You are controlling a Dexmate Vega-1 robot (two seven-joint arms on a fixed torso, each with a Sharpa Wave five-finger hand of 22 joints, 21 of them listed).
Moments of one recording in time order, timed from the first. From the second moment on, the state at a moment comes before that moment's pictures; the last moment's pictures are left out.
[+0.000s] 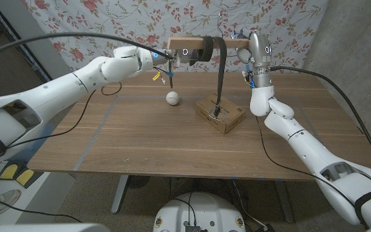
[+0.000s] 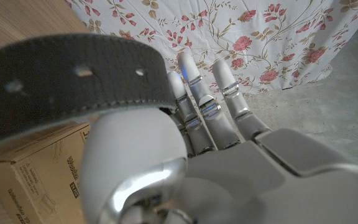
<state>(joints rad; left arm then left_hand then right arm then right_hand) 0.11 0.83 1.00 -1.64 1.83 -0.09 0.41 1.10 0.08 0.46 0.11 0.51 0.58 -0.08 0.79 0.64 0.78 -0.21 0.82 0.97 1.04 -0.17 0.20 0.87 0.38 -0.04 1.33 0.19 -0.64 -0.44 -0.43 -1.43 -0.69 0.28 -0.84 1.04 0.09 0.27 0.10 0.37 0.95 -0.04 0.37 0.61 0.98 -0.12 0.91 0.87 0.92 -0.12 1.26 1.23 0.55 -0.05 1.25 0.18</state>
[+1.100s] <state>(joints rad) 0.34 0.76 0.96 -1.65 1.67 0.14 0.62 1.10 0.08 0.45 0.10 0.48 0.58 -0.08 0.79 0.62 0.79 -0.20 0.82 0.96 1.05 -0.18 0.20 0.87 0.39 -0.04 1.33 0.19 -0.60 -0.44 -0.50 -1.67 -0.37 -0.32 -0.63 1.05 0.07 0.28 0.09 0.34 0.97 -0.01 0.36 0.61 1.01 -0.11 0.92 0.85 0.94 -0.13 1.27 1.23 0.60 -0.05 1.27 0.18</state>
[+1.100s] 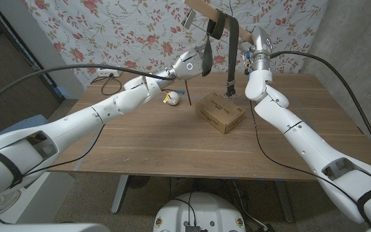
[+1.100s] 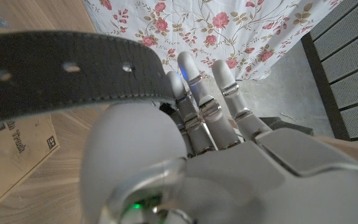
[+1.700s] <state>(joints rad) 0.51 0.74 0.93 -1.75 1.54 0.17 0.64 1.11 0.08 0.44 0.07 0.45 0.61 -0.08 0.79 0.60 0.82 -0.20 0.83 0.94 1.07 -0.19 0.21 0.87 0.41 -0.04 1.38 0.19 -0.46 -0.38 -0.58 -1.47 -0.37 -0.49 -0.75 1.05 0.07 0.29 0.09 0.32 0.97 -0.01 0.35 0.62 1.01 -0.12 0.92 0.86 0.94 -0.13 1.28 1.23 0.60 -0.06 1.28 0.18</state>
